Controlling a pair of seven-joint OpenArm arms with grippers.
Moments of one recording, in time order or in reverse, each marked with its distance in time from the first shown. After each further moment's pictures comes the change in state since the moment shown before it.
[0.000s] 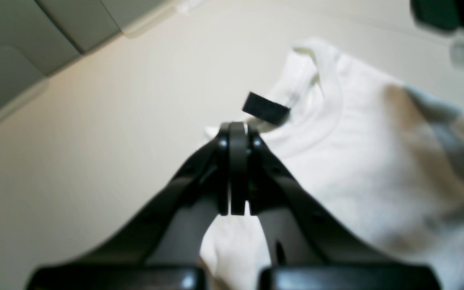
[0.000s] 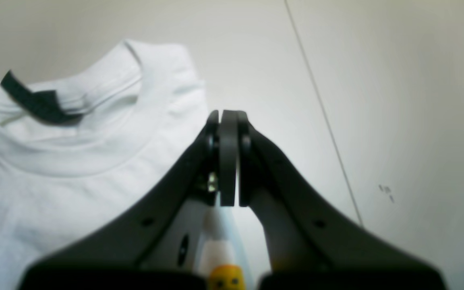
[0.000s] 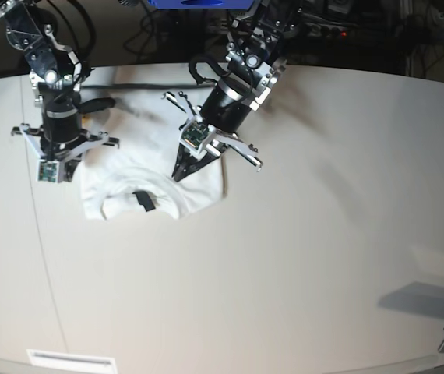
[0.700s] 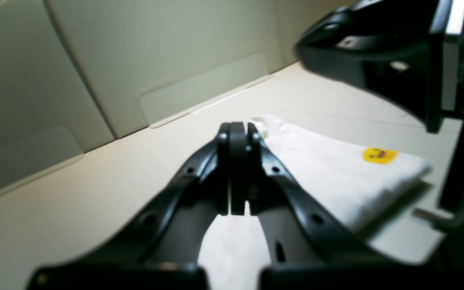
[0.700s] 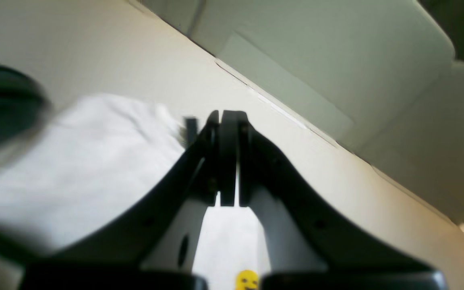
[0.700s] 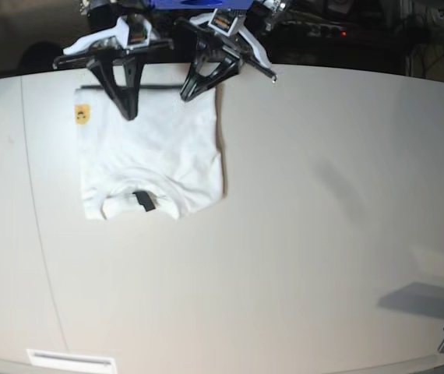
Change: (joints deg) left arm 17.7 -6.8 -0.6 -14.2 4.4 17.1 -53.5; right arm -25.3 -7.6 -6.4 -6.5 -41.1 0.9 50.7
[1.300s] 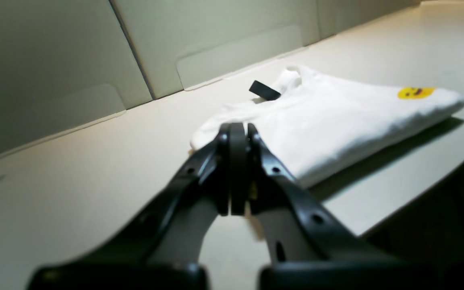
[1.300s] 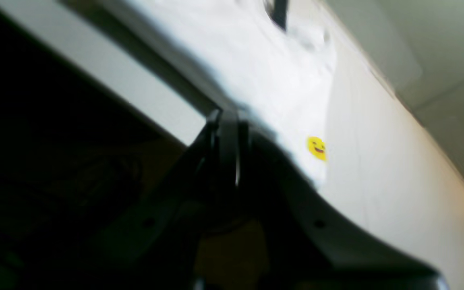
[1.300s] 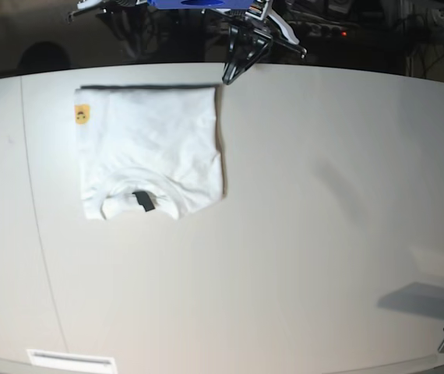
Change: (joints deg) left arm 2.3 1.2 -8.3 -16.1 -8.9 2.3 -14.8; right arm -8.3 -3.7 4.7 -19.1 -0.6 0.2 8.4
